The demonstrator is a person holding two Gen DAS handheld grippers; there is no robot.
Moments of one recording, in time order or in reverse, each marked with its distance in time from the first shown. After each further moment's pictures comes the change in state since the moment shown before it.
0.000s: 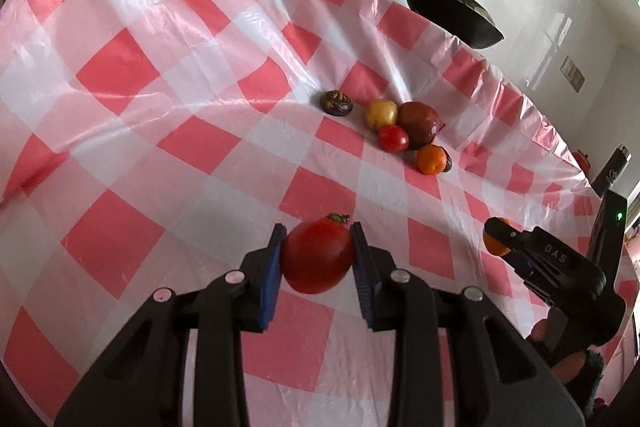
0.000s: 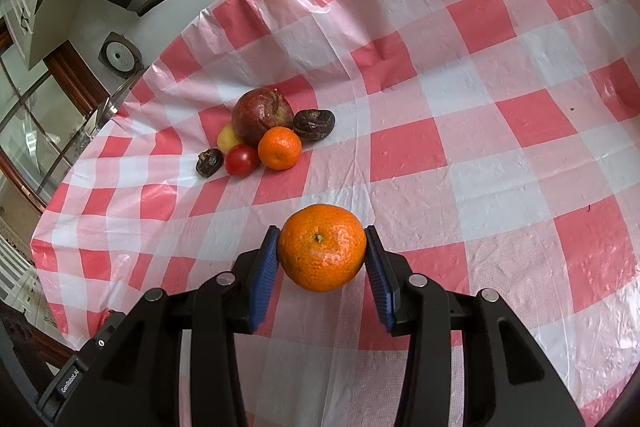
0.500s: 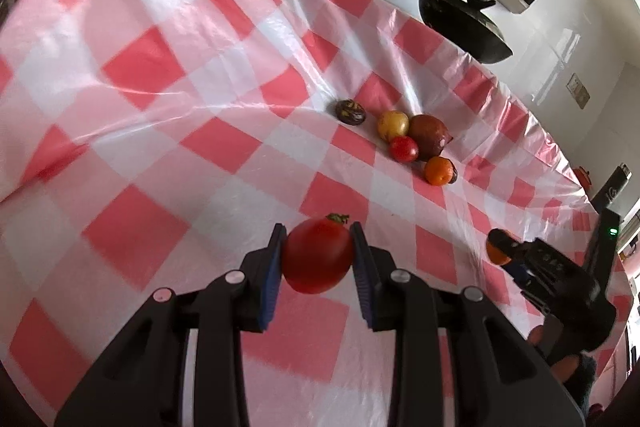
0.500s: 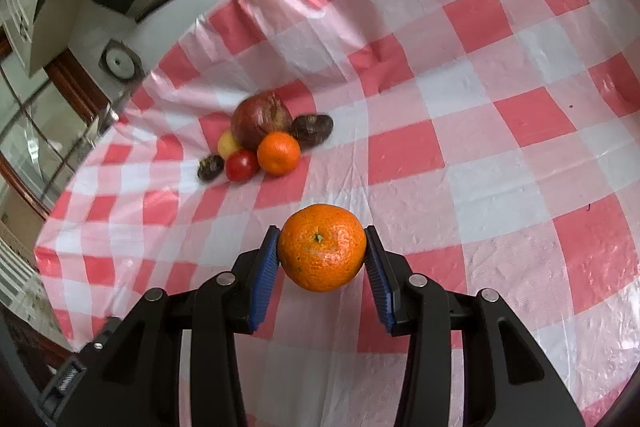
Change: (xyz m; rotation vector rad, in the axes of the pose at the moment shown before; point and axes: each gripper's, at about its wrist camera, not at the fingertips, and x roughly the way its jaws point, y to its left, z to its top) left arm -0.019 0.016 -0.001 -0.052 -0.018 0.013; right arm 0.003 -0.001 -0.001 0.011 0.038 -0.007
